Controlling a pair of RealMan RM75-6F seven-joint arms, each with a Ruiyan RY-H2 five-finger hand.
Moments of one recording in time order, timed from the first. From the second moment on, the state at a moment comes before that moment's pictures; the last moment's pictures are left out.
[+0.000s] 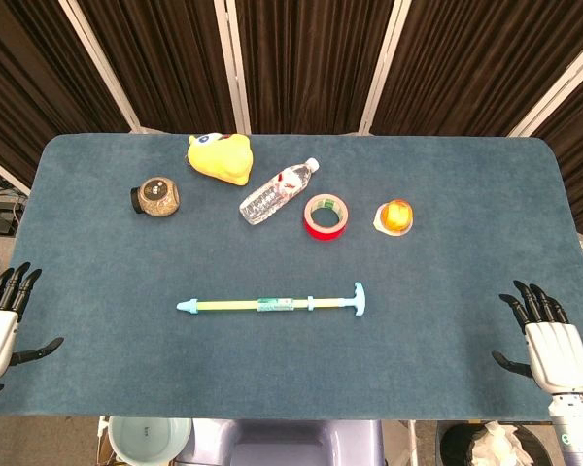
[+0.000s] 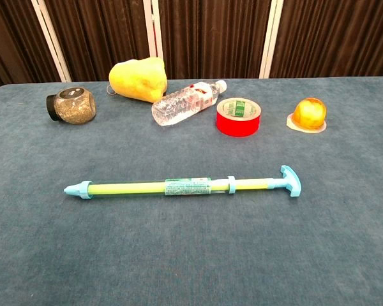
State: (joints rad) left arm -0.10 -1.13 -0.03 -1.59 1.52 1.48 0.15; right arm 0.09 -1.13 0.05 -1.61 -1.50 1.45 -0.14
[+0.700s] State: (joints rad) left arm -0.12 -1.14 -0.01 -1.64 1.53 1.43 0.21; right arm 0.09 -1.13 0.04 -1.63 -1.51 1.44 -0.13
